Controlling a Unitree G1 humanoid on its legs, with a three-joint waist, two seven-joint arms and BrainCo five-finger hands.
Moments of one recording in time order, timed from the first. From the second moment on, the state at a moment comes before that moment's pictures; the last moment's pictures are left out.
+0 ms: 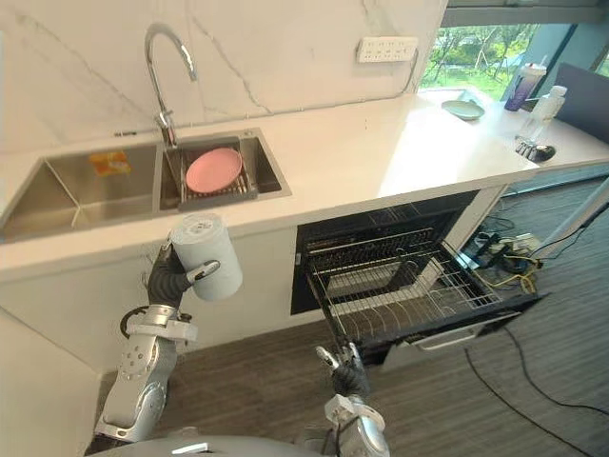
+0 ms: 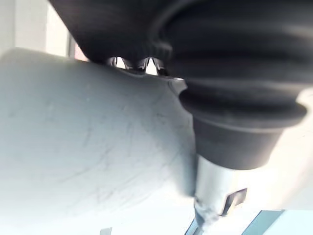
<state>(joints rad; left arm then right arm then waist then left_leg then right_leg) 0.13 -0.01 -0.22 -0.12 -0.23 -0.27 0.02 0.28 -0.05 -0.08 0.37 0.63 -0.12 0.12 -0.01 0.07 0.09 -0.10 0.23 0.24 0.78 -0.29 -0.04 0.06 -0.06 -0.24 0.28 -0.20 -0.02</state>
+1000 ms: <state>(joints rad) 0.02 0.05 -0.12 -0.19 -0.23 -0.29 0.13 0.13 -0.05 -0.32 -0.14 0.50 -0.25 0.06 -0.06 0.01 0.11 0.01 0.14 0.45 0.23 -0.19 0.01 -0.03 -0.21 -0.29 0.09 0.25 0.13</state>
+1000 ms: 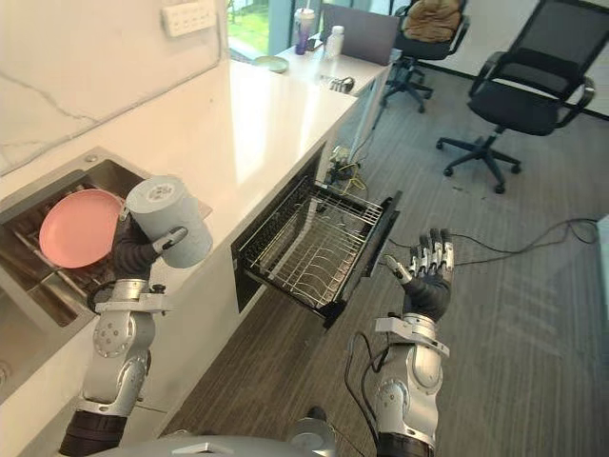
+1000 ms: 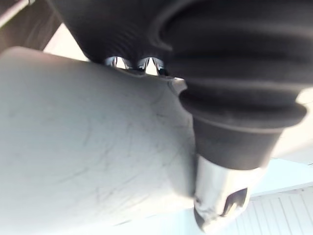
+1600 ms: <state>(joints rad) -0.02 0.03 -0.16 -0.09 -0.01 -0.32 0.28 0.10 -0.10 -0.24 -0.15 0.61 -0.12 0.24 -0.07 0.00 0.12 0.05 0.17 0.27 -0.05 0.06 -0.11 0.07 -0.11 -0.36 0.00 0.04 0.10</state>
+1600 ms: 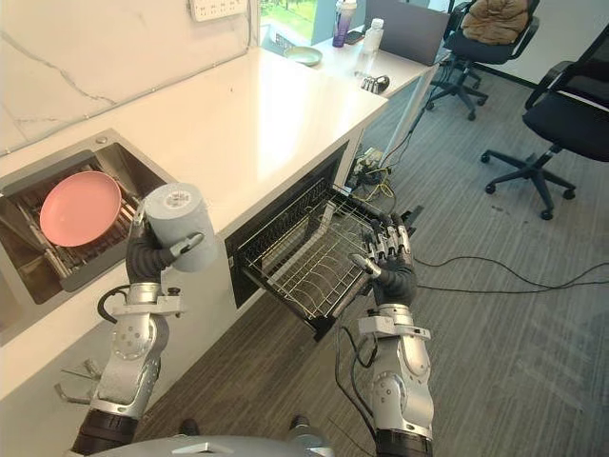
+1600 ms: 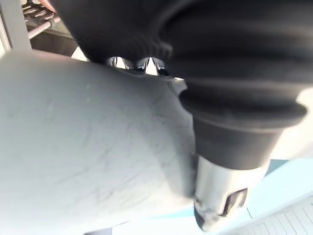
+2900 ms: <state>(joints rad) -0.03 0.04 -0.19 -0.03 0.49 -0.26 0.60 0.04 -0.07 0.03 -0.14 0.83 -0.01 0.44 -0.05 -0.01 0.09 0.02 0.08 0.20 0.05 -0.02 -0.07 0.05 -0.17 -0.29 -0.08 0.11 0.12</state>
